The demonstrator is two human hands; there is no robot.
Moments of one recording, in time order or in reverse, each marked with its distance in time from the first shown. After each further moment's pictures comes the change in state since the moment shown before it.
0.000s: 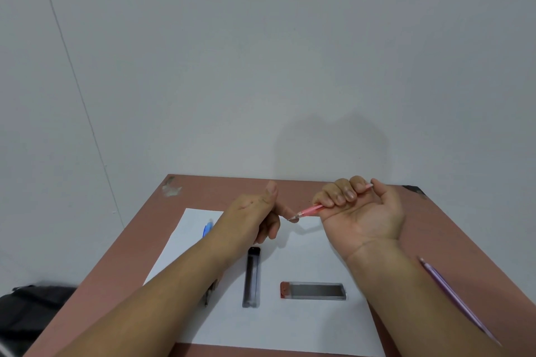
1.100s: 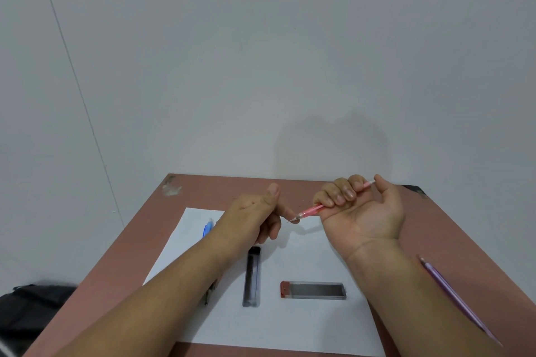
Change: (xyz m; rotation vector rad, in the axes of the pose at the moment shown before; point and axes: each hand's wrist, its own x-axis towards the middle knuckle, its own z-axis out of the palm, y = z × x) left_hand 0.001 -0.004 0.001 -0.023 -0.005 0.010; right_hand 0.000 0.000 0.002 -0.001 0.012 0.024
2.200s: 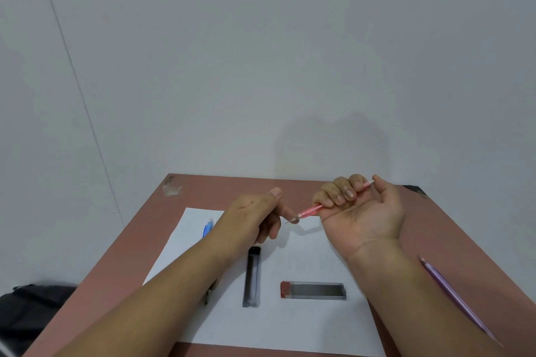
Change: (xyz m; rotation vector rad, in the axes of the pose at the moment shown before) left_hand 0.002 -0.002 -0.001 -0.014 0.007 0.015; right_hand 0.000 0.000 0.000 -0.026 -0.021 -0.008
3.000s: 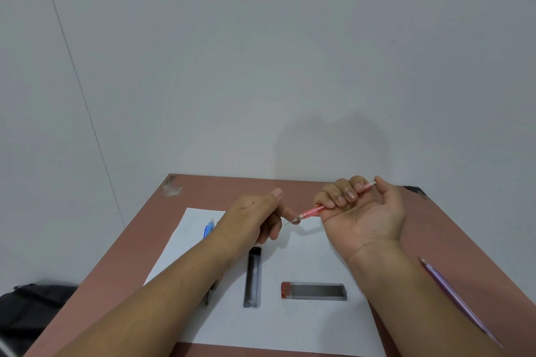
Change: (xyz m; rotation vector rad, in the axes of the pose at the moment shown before) left_hand -0.002 0.002 0.000 0.011 -0.011 -0.006; right_hand 0.000 0.000 0.000 0.022 0.015 0.004
